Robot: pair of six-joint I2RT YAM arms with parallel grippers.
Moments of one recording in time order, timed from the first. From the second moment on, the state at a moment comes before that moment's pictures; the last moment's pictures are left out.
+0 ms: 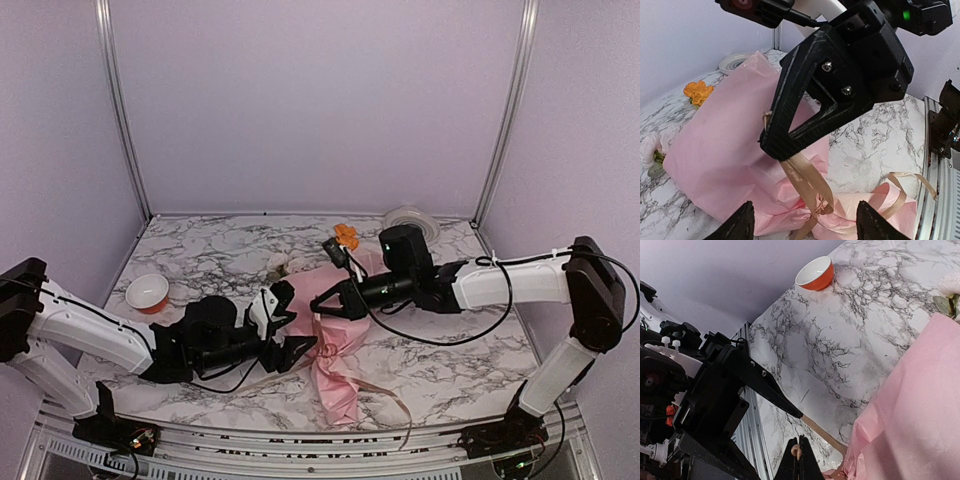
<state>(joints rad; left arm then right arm) -1.17 1.47 0.56 0.61 -0.17 -0.13 0.80 1.62 0.94 0.20 -0.70 0.40</state>
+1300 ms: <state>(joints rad) -1.03 1.65 0.62 0.65 0.17 -0.17 0.82 1.65 1.02 -0.20 -0.59 0.13</state>
